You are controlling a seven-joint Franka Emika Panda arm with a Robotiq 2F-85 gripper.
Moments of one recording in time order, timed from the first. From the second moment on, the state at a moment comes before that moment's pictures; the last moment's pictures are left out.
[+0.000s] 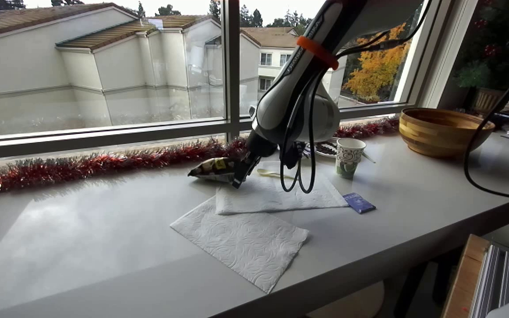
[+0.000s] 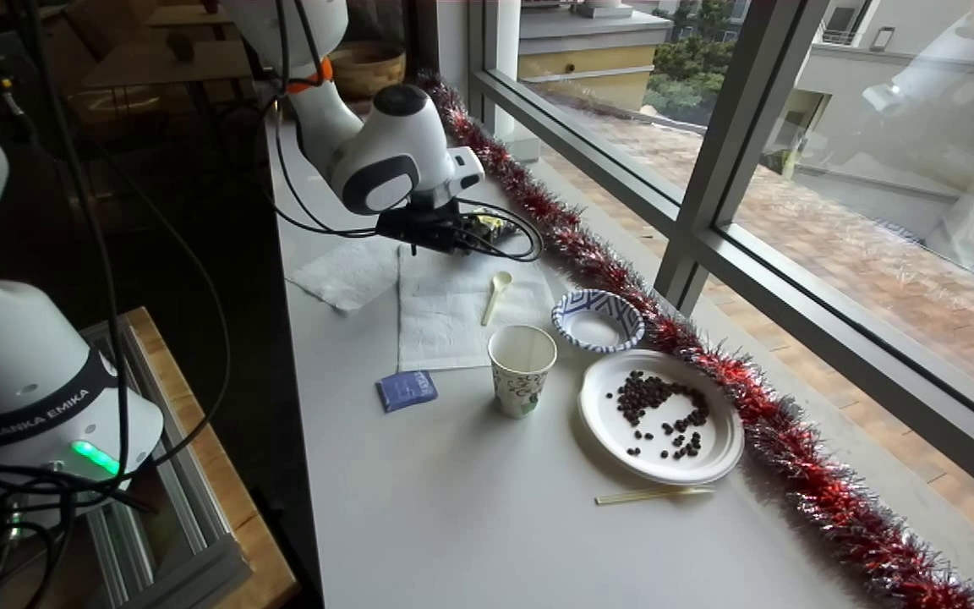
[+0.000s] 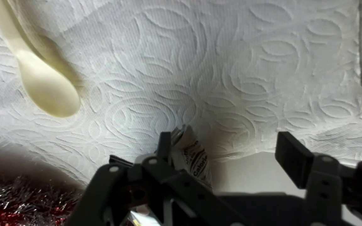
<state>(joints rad) -0.45 0.54 0.45 -2.32 0.02 3.20 -0.57</state>
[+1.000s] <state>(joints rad) -0.48 0.61 0.40 -2.32 -0.31 3.44 -0.36</state>
